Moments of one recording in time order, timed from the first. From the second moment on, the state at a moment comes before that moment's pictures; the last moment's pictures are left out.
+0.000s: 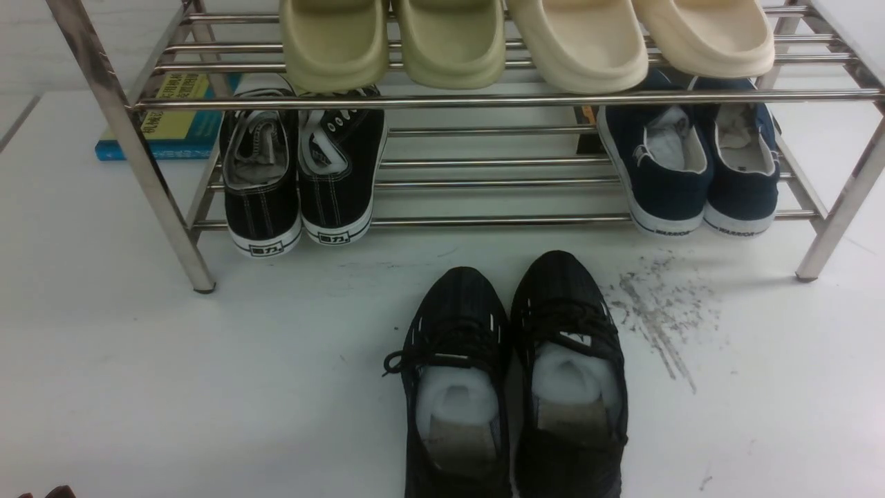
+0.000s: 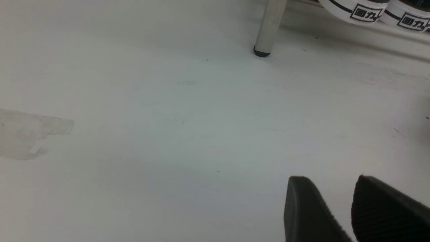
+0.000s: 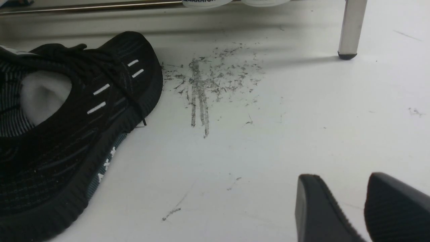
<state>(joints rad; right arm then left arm) 0.14 -0.01 0.01 0.06 0.40 0.12 -0.07 -0.01 0.02 0.12 0.40 -0.32</state>
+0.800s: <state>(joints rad) 0.14 -0.01 0.02 0.91 0.30 0.45 -0.07 -0.01 0.02 0.12 0.40 -0.32</state>
